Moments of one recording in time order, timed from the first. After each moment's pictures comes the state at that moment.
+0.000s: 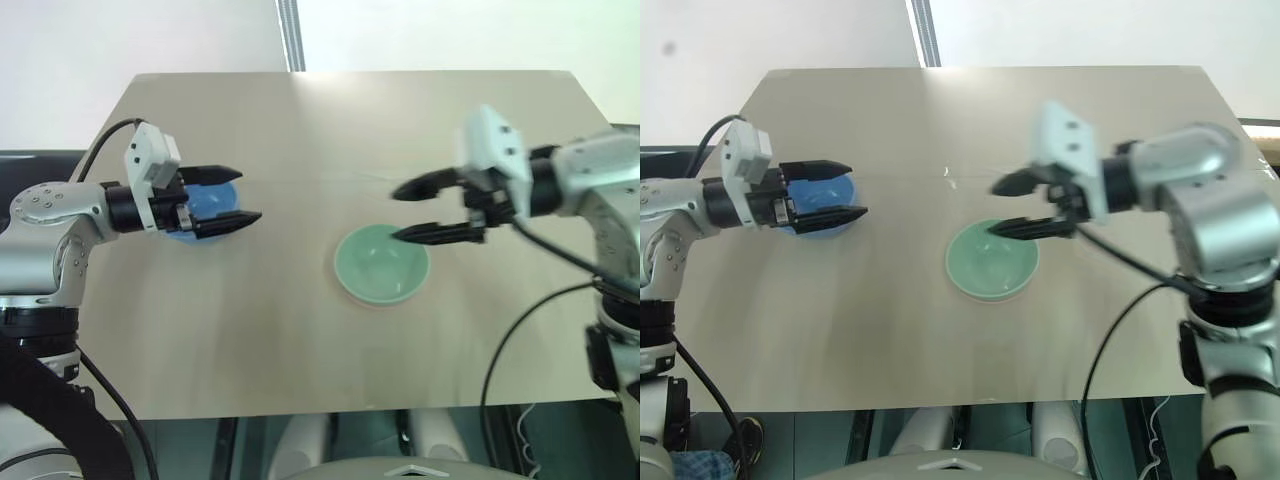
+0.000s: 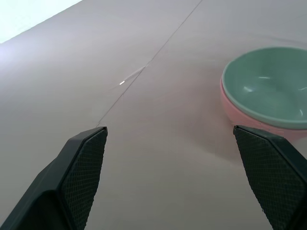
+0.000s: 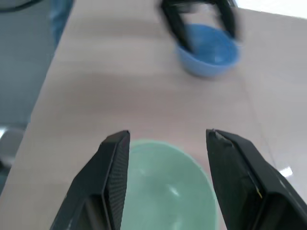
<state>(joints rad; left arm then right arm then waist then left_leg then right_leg) -0.50 0.96 0.18 0.07 -0.51 0.45 -1.22 -0.77 -0.67 -0.02 -0.45 0.28 1.00 1.36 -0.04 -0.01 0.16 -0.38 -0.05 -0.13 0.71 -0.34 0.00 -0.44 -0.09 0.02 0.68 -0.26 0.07</state>
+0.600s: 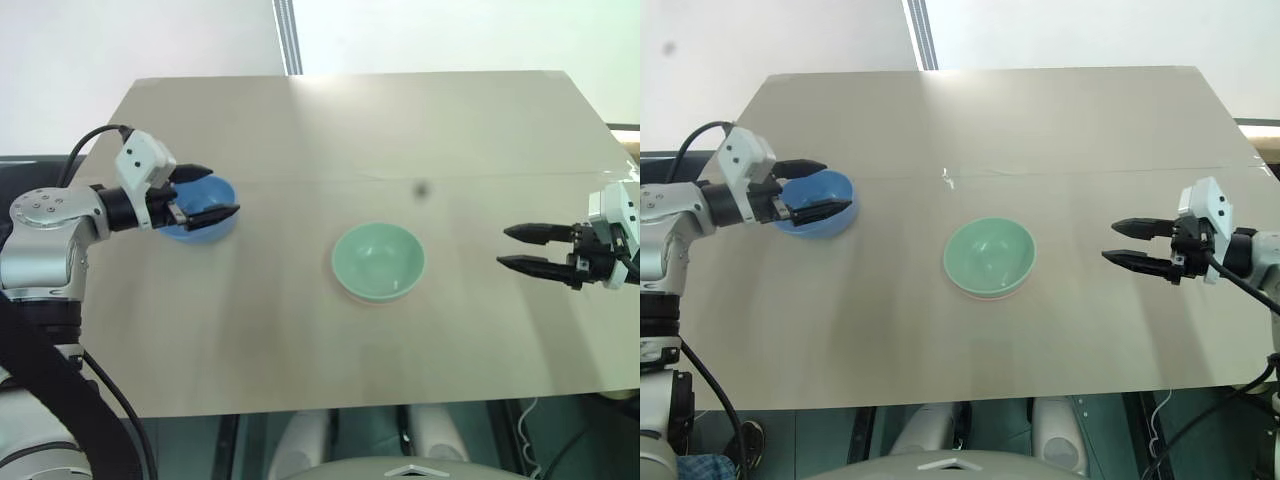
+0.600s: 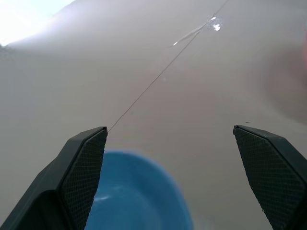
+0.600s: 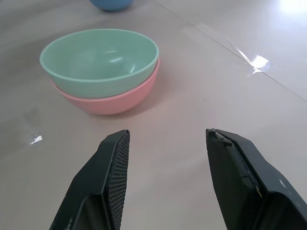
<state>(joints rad) -0.57 0.93 0.14 0.32 -0.31 0.26 -1.12 -0.23 -0.86 -0.34 -0.18 0.42 0.55 1.35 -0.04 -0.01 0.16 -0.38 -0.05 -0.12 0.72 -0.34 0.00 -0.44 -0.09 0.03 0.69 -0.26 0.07</state>
